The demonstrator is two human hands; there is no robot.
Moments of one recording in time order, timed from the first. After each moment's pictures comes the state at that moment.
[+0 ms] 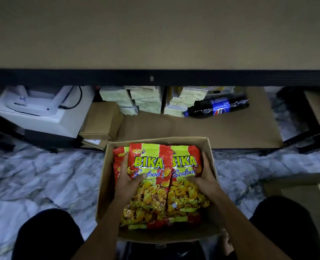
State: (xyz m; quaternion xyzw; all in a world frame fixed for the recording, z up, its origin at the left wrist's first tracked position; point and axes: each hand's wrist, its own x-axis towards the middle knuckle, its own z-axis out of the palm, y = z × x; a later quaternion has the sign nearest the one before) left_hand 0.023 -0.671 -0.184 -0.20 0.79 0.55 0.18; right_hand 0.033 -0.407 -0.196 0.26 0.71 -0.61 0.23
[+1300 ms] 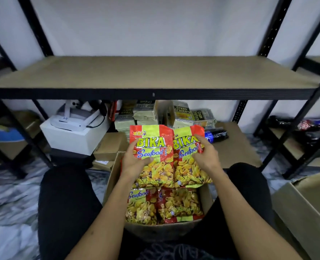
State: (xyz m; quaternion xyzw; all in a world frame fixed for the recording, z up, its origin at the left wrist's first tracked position) left_hand 0.056 -0.647 -0.092 -0.10 0.77 0.64 0.01; right_hand 0.061 -0.407 -0.082 0.14 0.85 -0.50 -0.03
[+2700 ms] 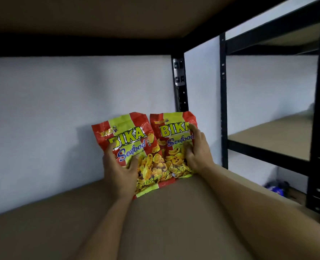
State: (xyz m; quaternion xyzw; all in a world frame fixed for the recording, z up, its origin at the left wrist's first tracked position) left_hand -0.343 -0.266 0.108 0.20 0.69 0.59 -0.36; right_hand -0.281 -0.050 0.115 0.07 0.82 -0.30 -0.48
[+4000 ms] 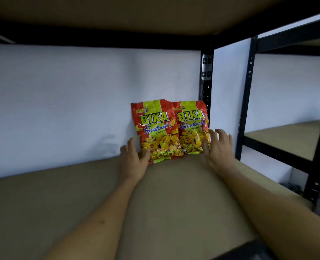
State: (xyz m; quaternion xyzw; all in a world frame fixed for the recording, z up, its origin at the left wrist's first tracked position) left_hand -0.442 -0.256 0.085 0.20 0.85 0.43 -0.24; right_hand -0.355 0.006 0.082 0.19 0.86 -0.05 -0.47
